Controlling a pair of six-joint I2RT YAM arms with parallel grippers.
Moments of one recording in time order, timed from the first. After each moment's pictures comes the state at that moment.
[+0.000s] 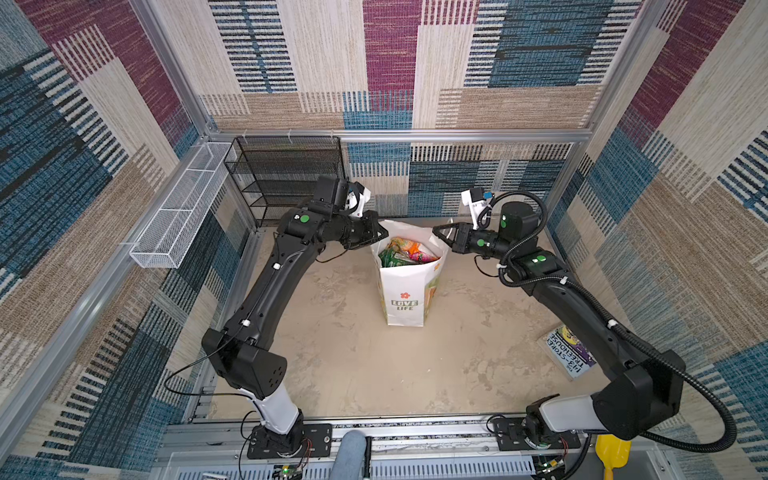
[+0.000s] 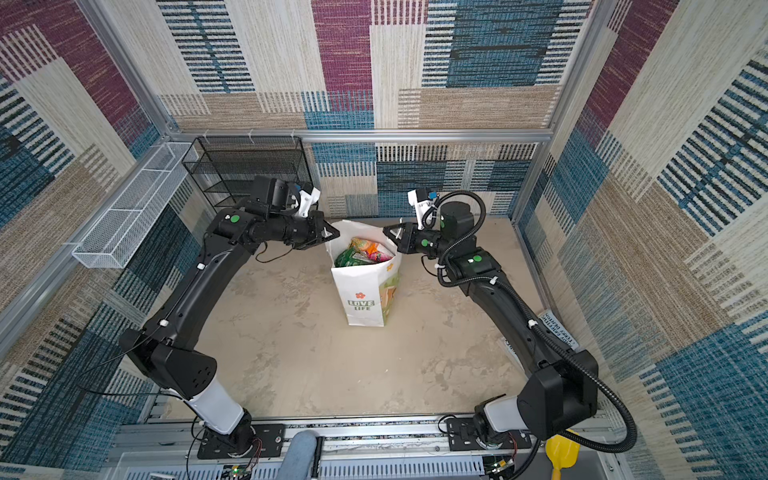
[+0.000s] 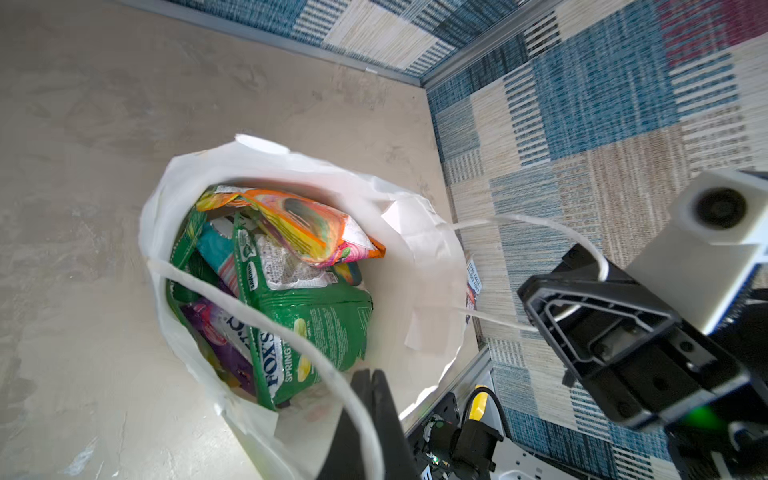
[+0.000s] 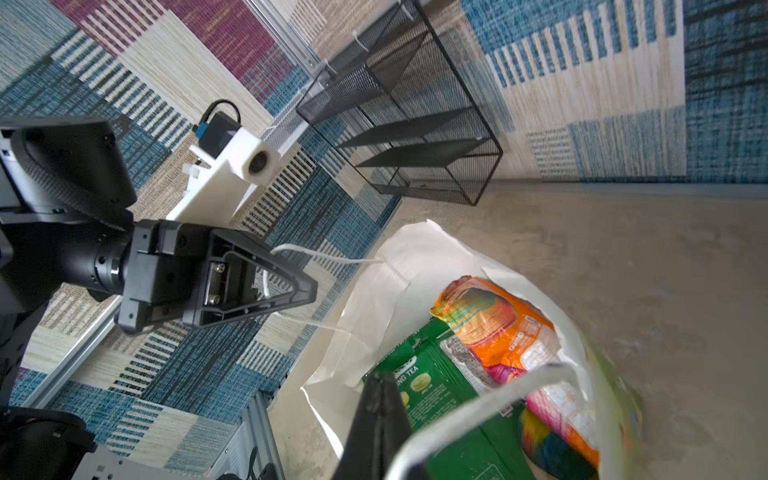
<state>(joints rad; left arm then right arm) -0.39 1.69 1.97 -0.96 0.49 -0.55 0.35 1.39 1.33 -0.15 -0.63 0.54</state>
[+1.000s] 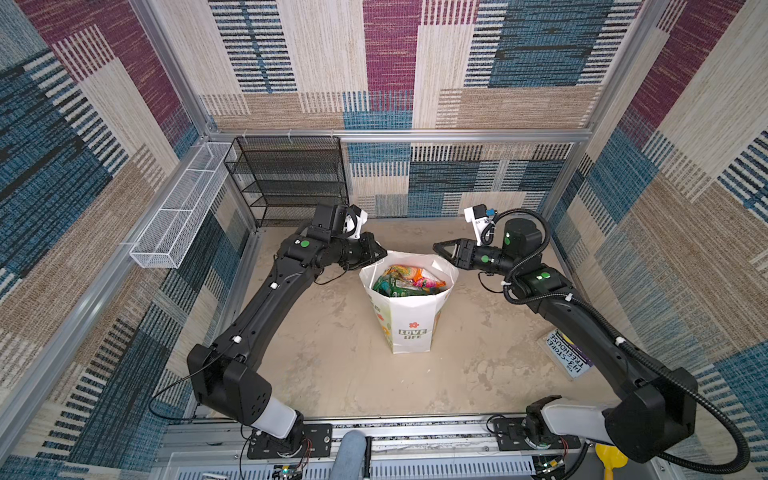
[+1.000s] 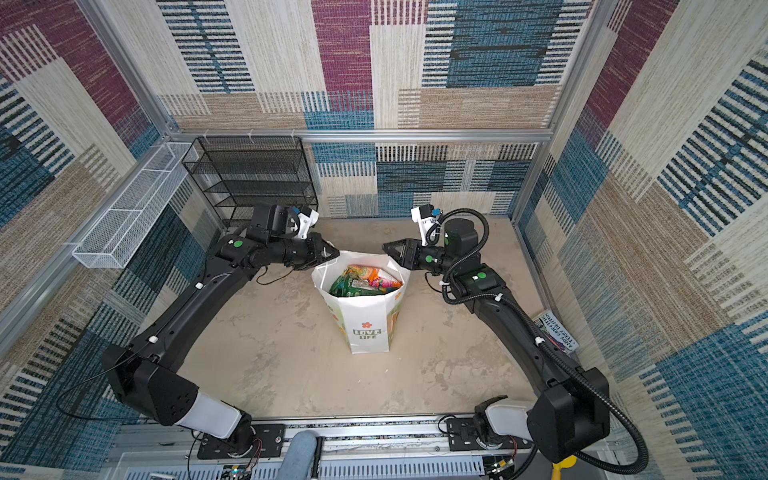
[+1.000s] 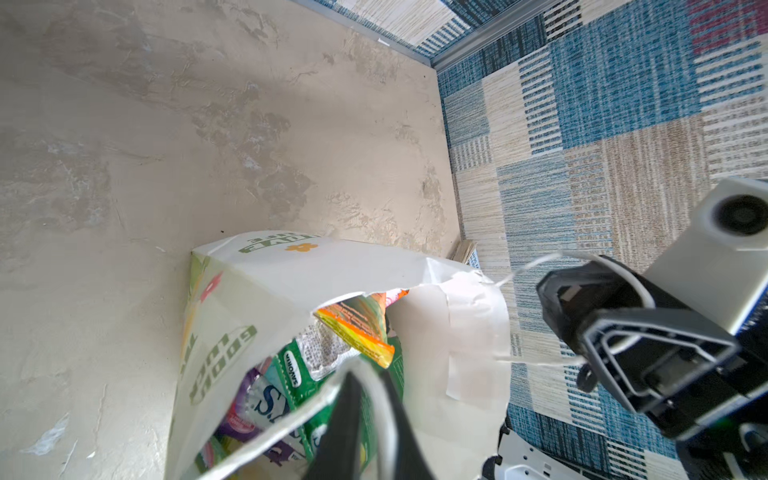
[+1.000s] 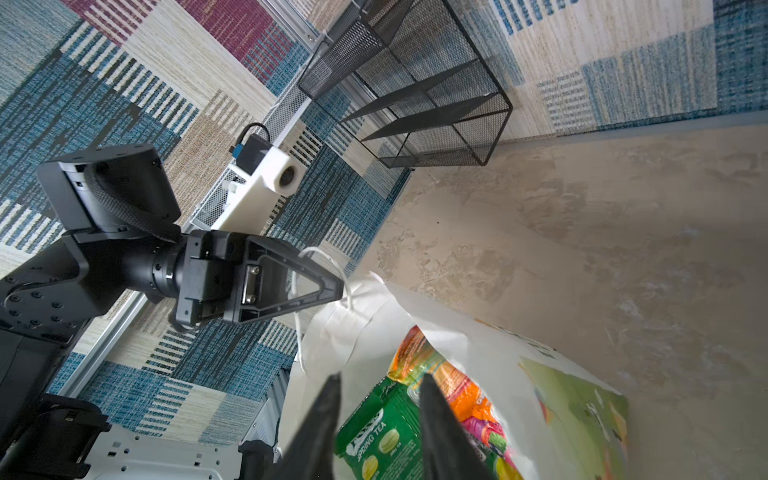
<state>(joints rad) -0.39 1.52 1.58 -0.76 0.51 -0.61 0.35 1.27 1.14 -0.11 -0.66 0.60</state>
